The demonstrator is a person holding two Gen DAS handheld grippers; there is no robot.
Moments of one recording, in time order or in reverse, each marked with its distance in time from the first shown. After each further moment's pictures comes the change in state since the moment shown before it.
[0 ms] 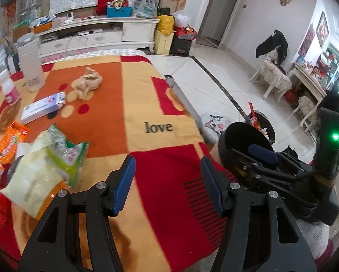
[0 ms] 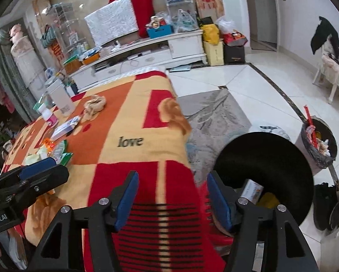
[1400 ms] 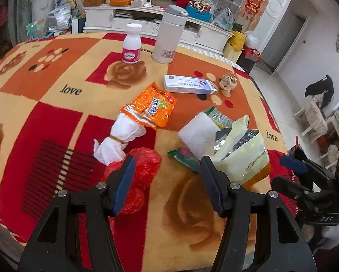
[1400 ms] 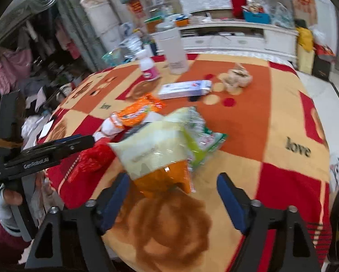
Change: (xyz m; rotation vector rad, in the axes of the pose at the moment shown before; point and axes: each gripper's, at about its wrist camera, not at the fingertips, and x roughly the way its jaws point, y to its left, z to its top) left arm -0.095 0.241 -0.066 -0.314 -0.019 0.200; right arm 0.040 0.221 -0.015 -0.352 0.154 0.374
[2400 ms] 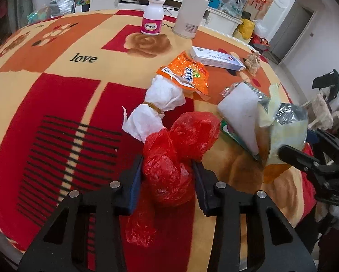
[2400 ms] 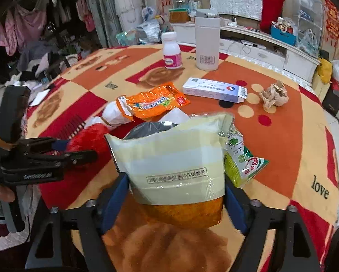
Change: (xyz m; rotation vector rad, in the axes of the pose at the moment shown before) left arm 0.036 0.048 -0.026 -0.005 0.080 0.025; right arm 0.058 0.034 0.012 -0.187 0.033 -0.042
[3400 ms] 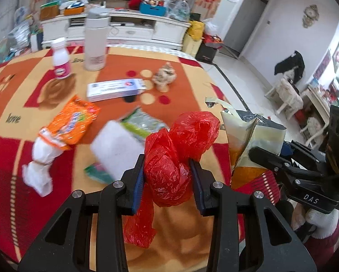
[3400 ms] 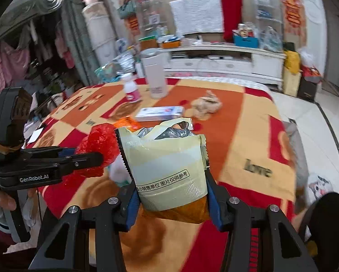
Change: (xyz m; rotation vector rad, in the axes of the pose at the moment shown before) left arm -0.020 -0.165 0.033 0.201 -0.064 -0.184; right arm -0.107 -0.091 -0.044 0.207 -0.167 -0.099
